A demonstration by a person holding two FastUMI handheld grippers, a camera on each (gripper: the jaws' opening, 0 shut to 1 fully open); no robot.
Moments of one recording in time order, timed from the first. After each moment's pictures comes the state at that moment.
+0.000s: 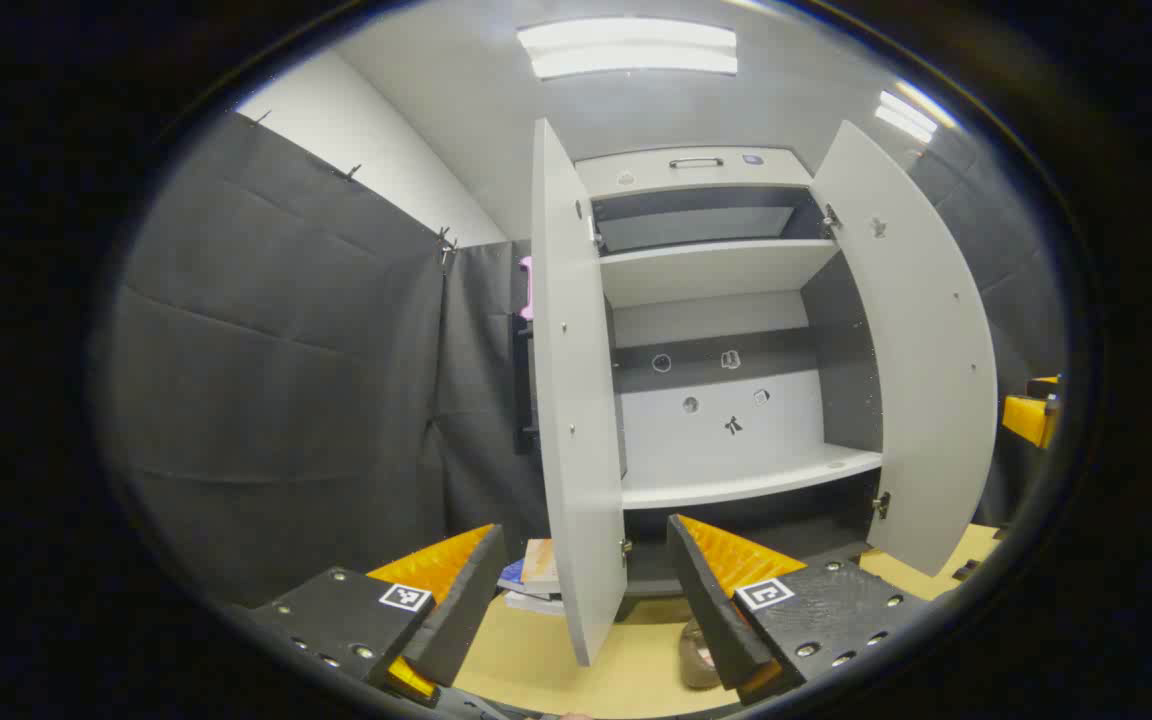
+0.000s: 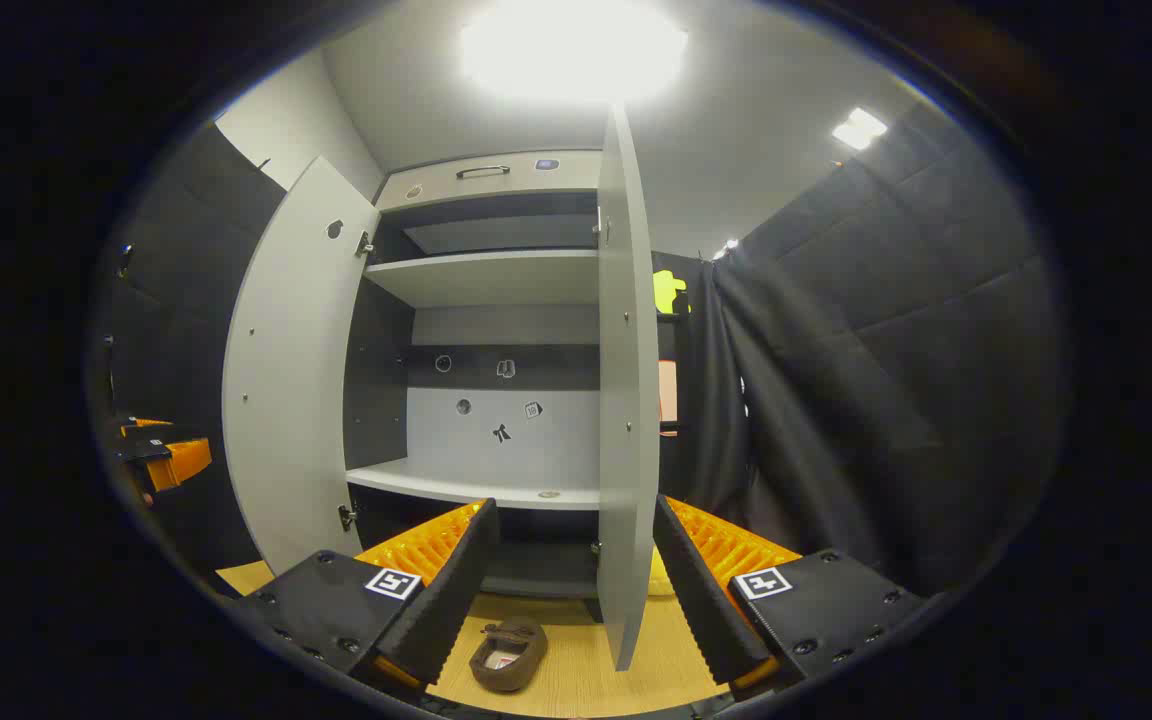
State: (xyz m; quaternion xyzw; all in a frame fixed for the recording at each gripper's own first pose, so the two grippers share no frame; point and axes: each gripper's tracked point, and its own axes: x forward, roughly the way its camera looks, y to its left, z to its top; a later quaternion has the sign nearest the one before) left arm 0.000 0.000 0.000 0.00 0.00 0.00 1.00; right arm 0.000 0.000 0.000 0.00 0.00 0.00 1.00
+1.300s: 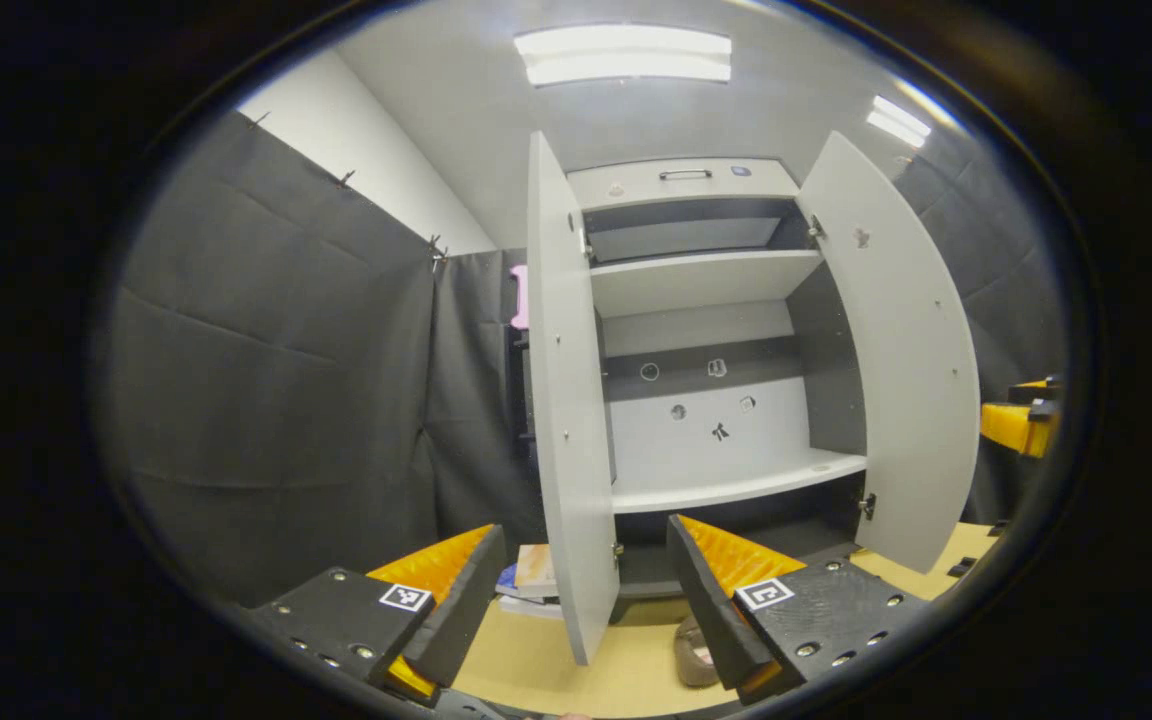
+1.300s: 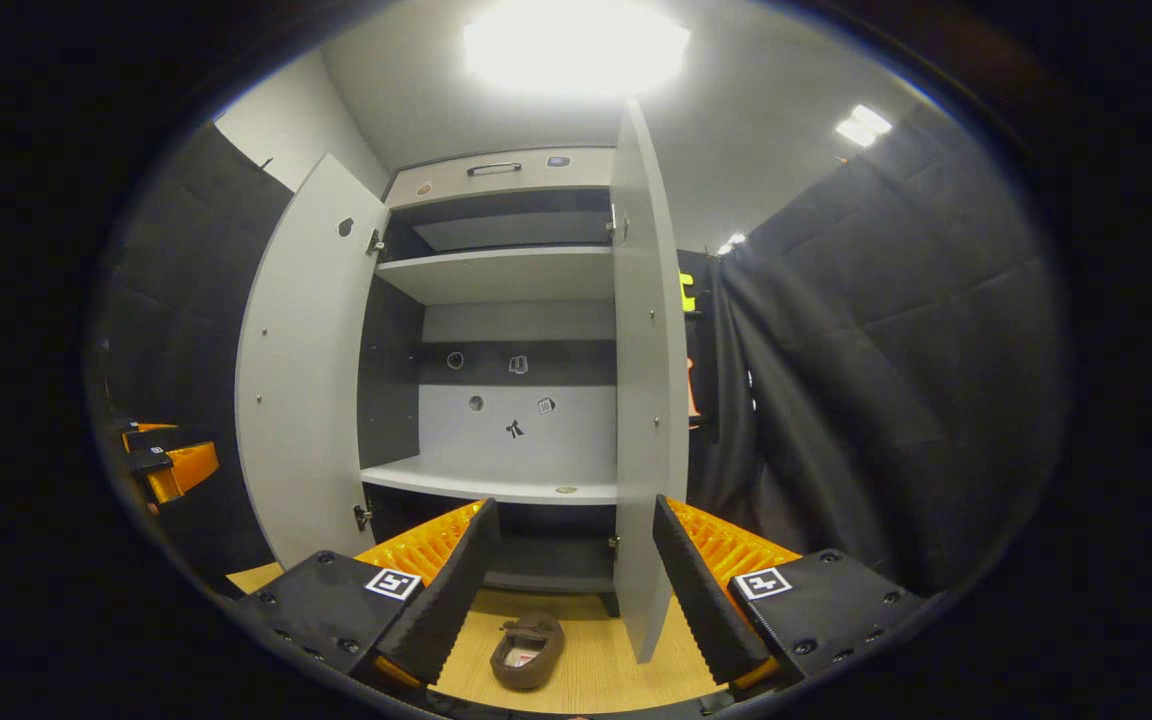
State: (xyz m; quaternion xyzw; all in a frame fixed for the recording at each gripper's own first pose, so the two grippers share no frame) left arm -0.016 0.002 0.006 0.00 -0.02 -0.01 1.00; right arm -0.001 0.031 -0.004 0.00 0.01 0.02 1.00
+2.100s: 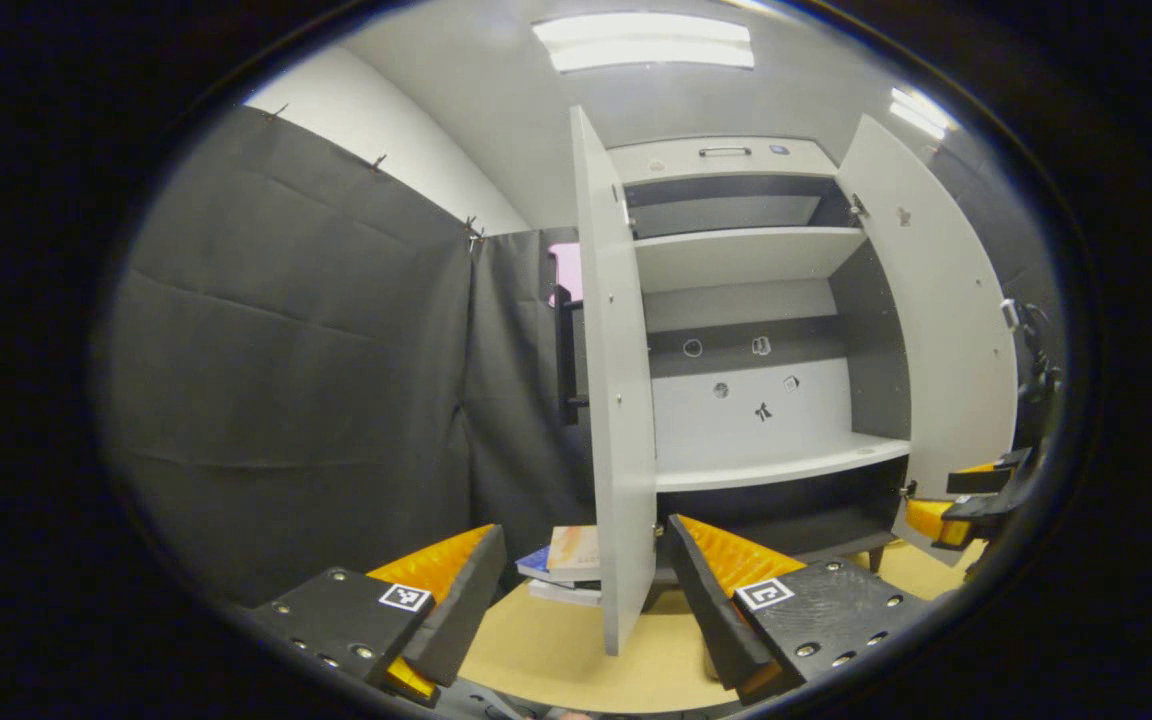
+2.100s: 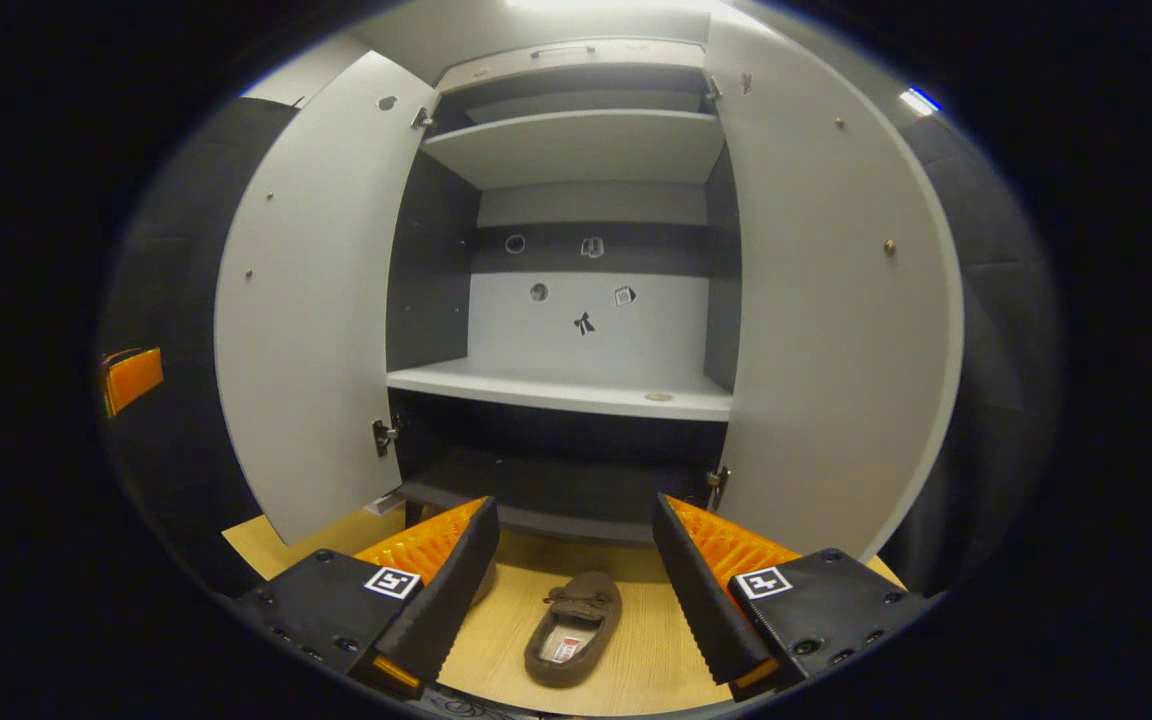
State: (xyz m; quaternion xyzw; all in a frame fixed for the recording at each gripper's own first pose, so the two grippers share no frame) left arm -0.004 0.033 -0.027 0.00 0.02 0.04 1.00; right arm 0.098 0.107 -0.143 -0.03 0.17 0.10 0.98
